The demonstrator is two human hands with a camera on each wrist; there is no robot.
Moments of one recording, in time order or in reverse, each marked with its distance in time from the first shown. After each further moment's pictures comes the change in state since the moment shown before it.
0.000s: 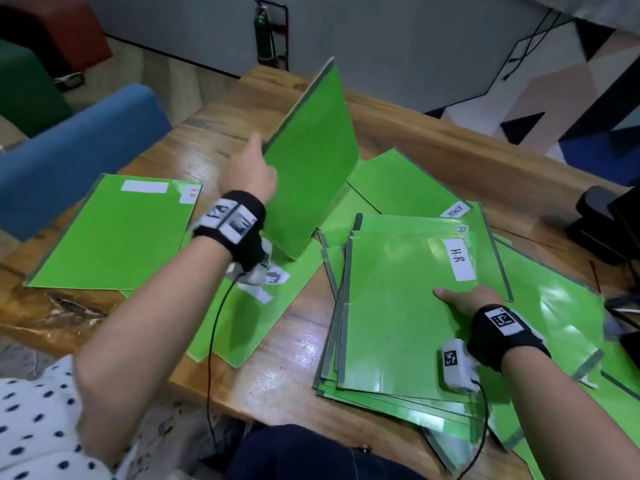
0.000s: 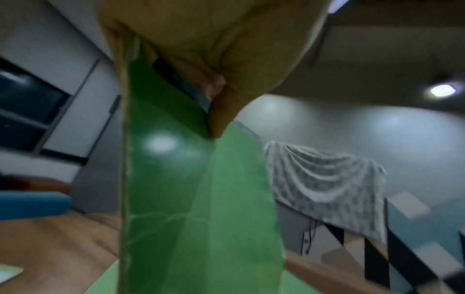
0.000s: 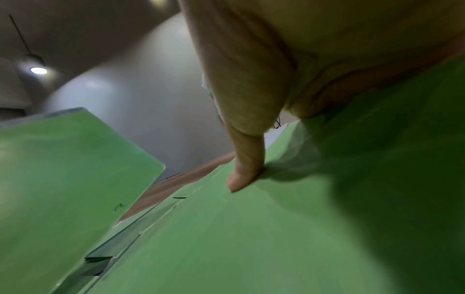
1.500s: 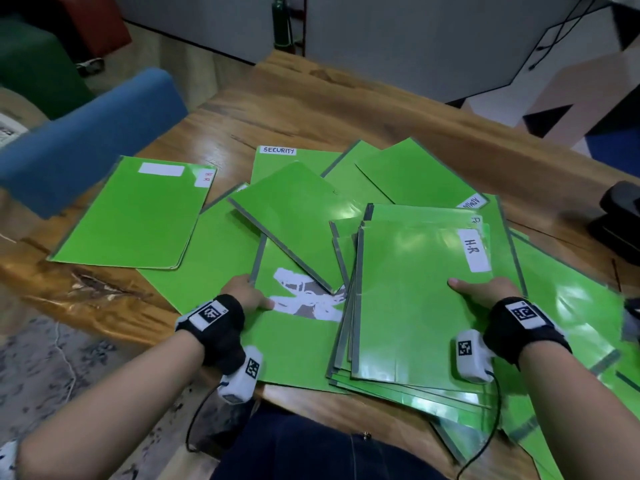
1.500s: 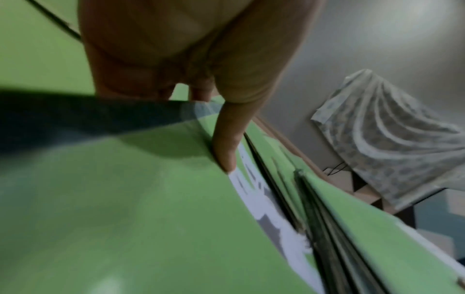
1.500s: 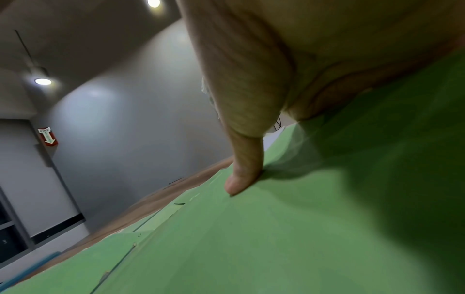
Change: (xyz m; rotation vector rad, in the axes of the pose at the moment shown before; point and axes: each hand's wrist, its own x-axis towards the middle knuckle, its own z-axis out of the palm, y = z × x) left_hand -0.125 -0.127 0.066 -0.080 -0.628 -0.574; right_hand 0.011 0.008 0.002 0.104 0.004 0.015
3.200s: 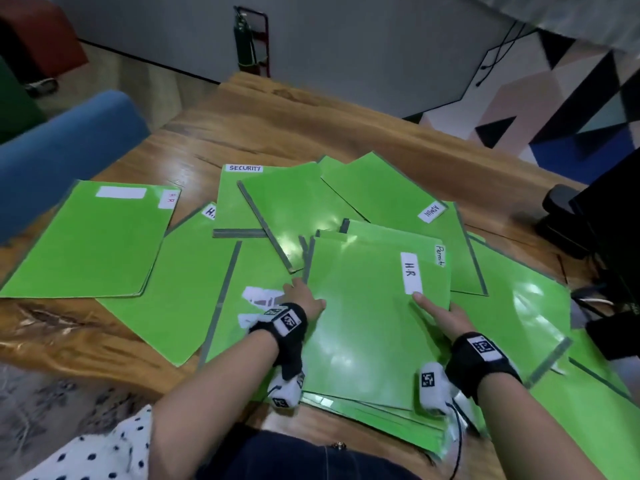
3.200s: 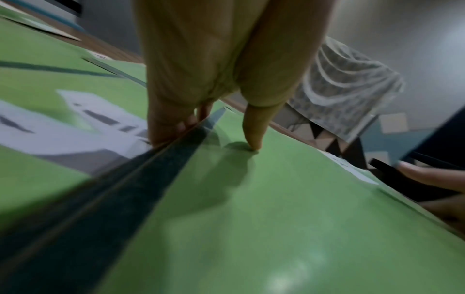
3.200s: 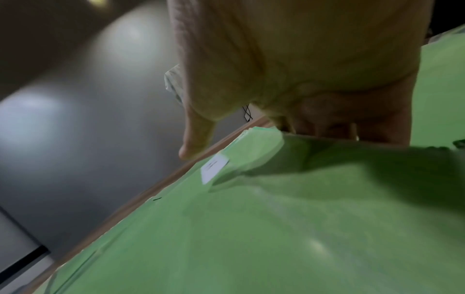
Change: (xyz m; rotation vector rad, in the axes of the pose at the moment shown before) left_hand -0.038 0.093 0.088 0.185 -0.088 0.246; right_hand -0.016 0.037 0.031 0.379 -0.105 0.007
